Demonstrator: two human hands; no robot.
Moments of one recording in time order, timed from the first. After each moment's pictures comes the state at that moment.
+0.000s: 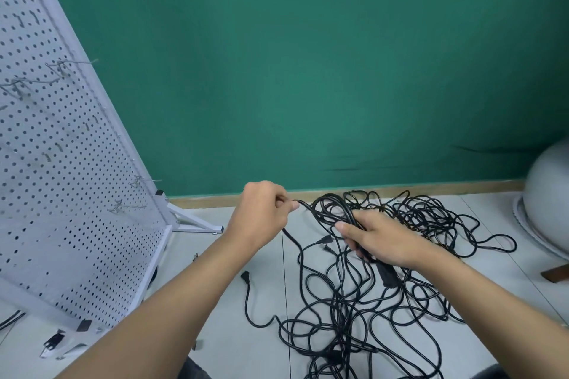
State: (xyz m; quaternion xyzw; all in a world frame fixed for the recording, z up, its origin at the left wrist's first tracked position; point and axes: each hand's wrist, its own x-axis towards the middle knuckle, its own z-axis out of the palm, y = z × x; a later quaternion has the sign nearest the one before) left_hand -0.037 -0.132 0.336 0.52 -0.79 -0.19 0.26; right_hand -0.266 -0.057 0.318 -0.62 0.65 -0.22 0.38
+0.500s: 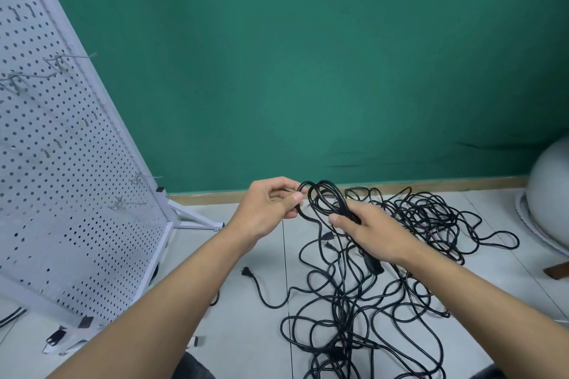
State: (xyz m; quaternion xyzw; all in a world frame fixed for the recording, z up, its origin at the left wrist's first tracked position) left_hand -0.036 -0.131 0.331 0.44 -0.63 -0.54 0.35; right_hand -0.256 -0.065 0.308 -0.68 0.61 -0.27 0.30
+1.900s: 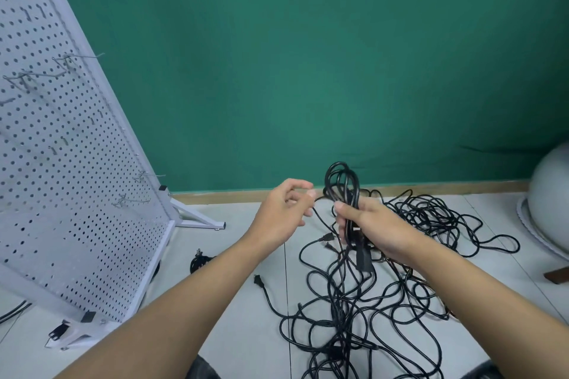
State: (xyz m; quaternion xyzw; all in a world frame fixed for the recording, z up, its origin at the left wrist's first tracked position) left_hand -0.058 -0.119 0.317 0.45 -0.62 -0.53 0.35; right_hand -0.248 -0.064 0.326 -0.48 0.60 -0.37 0.52
